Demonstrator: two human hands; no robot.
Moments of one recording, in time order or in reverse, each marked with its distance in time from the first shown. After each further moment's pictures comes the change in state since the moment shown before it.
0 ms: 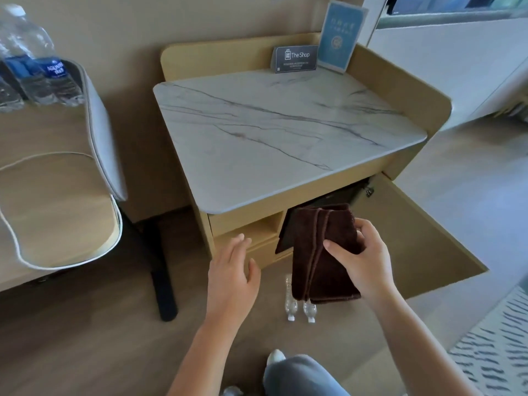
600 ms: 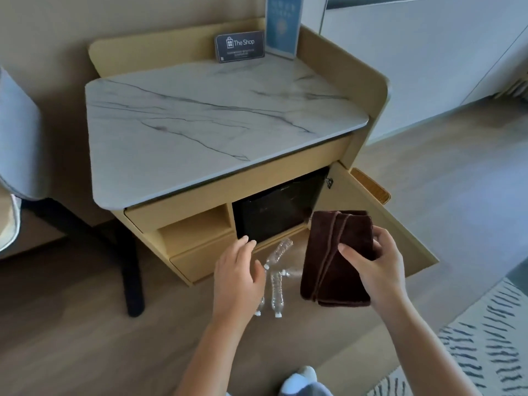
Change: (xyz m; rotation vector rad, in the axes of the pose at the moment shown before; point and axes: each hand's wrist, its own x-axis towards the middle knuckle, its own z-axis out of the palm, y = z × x) left_hand -0.023 0.164 0.164 0.061 0.010 -0.022; right_hand 0.056 0.101 -0.210 0.115 0.084 0.086
